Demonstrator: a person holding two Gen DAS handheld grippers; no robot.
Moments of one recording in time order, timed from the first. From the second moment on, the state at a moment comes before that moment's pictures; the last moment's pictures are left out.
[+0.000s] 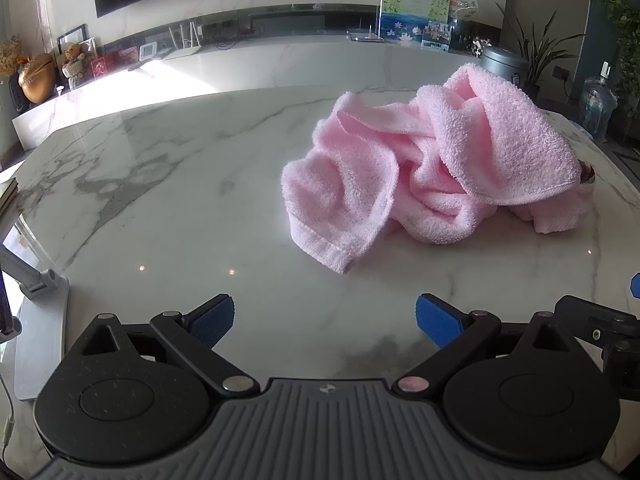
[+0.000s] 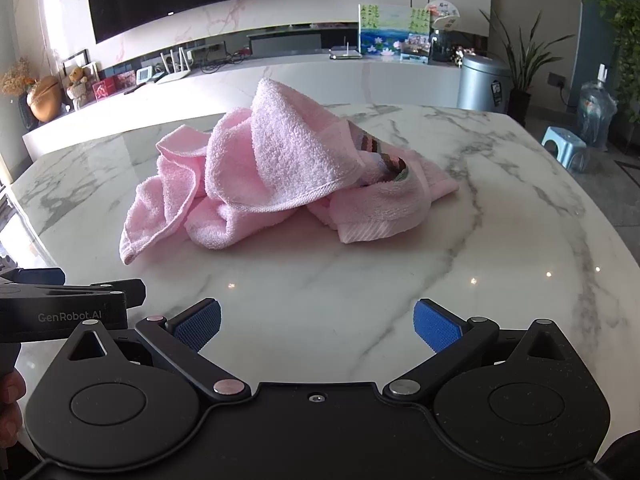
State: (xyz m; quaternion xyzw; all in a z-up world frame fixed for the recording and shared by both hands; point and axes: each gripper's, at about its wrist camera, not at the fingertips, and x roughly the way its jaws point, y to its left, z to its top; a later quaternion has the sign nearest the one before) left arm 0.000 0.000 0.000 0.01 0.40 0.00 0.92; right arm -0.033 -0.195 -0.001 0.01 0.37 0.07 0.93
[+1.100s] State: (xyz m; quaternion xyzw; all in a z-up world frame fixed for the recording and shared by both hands) left arm 0.001 -0.013 -0.004 0.02 0.41 0.00 0.91; right arm -0.031 -0.191 0.000 -0.01 0.38 0.07 0.92
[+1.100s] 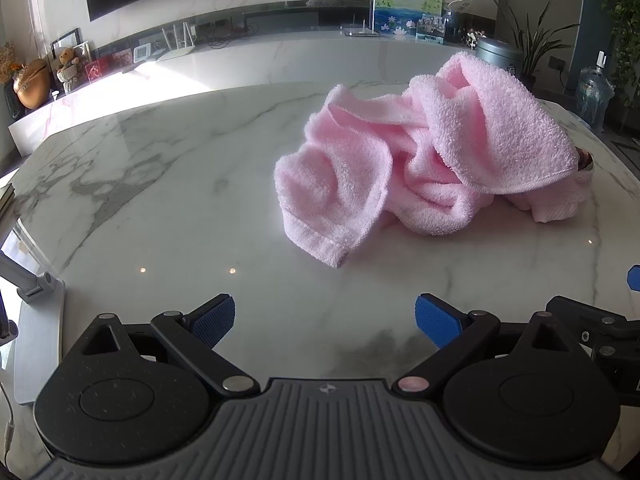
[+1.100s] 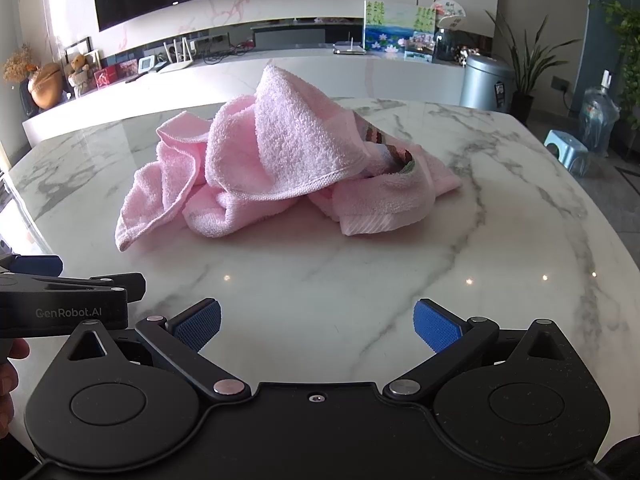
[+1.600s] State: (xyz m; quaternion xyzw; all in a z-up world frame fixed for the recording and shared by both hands) left arm 0.002 -0.011 -0.006 0.02 0.41 0.00 0.91; right arm -0.027 -0.191 -0.007 -0.01 0.38 0.07 0.92
